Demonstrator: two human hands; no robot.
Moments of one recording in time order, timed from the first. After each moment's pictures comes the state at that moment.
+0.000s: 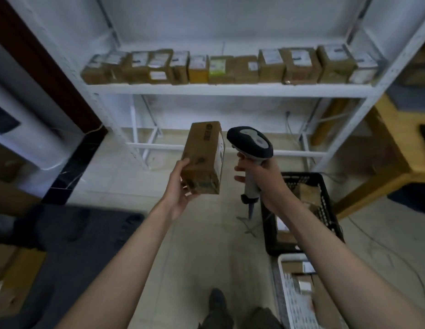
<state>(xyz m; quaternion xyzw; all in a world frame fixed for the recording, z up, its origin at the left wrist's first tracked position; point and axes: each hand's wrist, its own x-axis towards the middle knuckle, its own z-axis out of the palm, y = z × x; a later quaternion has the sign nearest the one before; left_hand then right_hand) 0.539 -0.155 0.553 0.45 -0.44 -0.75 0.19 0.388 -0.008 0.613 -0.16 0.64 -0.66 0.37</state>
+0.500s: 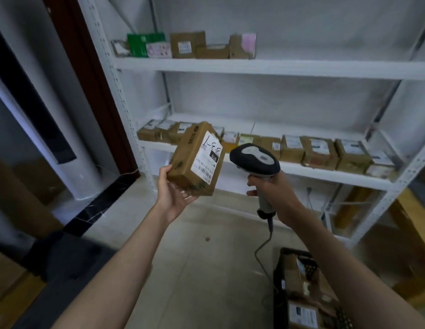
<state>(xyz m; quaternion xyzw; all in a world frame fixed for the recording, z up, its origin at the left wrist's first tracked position) 0.538 -0.228 0.664 0.31 -0.35 -0.81 0.36 0.342 -0.056 0.725 -0.37 0.61 -0.62 0.32</state>
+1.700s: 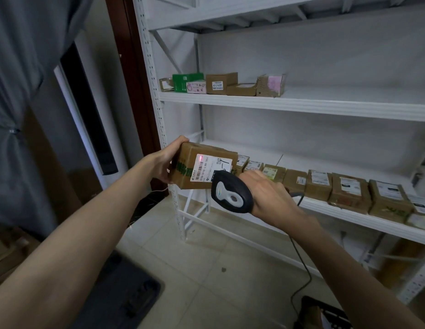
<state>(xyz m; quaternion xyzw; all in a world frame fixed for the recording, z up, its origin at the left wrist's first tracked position) 0.554 -0.290 0.822 0.56 -0.57 -0.58 0.18 0.328 -0.077 0.775 -0.76 0.60 -0.23 -0.12</state>
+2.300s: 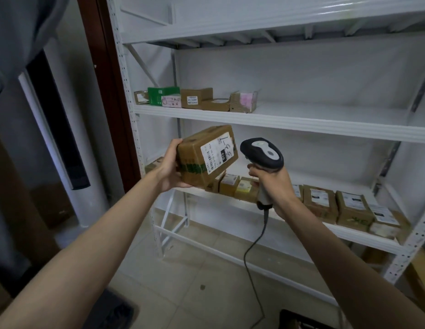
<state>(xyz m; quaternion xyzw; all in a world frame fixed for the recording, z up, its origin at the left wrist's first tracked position) 0.464 -0.259 0.827 0.40 -0.52 -0.68 0.34 0.247 -0.095 0.810 -0.38 0.58 -0.66 0.27</state>
